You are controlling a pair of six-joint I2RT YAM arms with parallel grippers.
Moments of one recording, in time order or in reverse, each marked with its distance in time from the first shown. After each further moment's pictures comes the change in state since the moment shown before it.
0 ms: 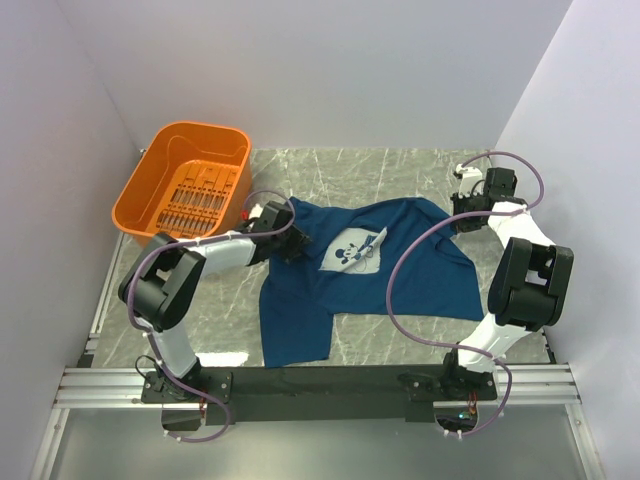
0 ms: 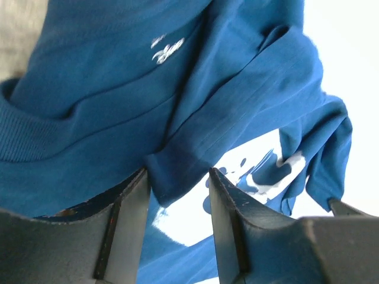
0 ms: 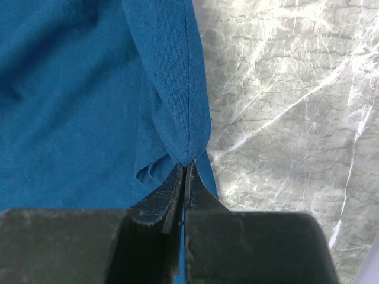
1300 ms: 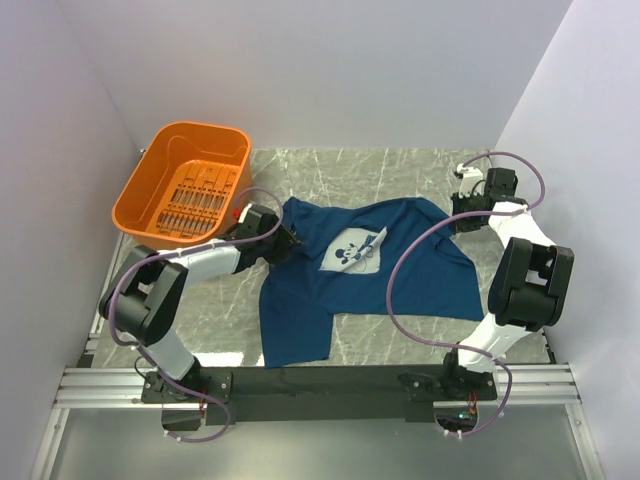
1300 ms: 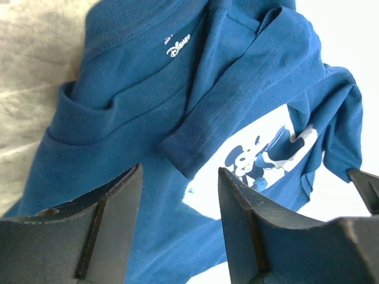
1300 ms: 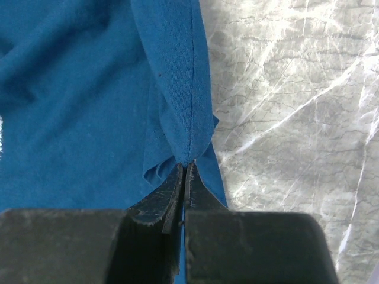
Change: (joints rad) left arm 0.055 -0.128 -0.113 0.039 0.055 0.190; right arm -0.005 0.000 0.001 -0.006 -0.031 0.016
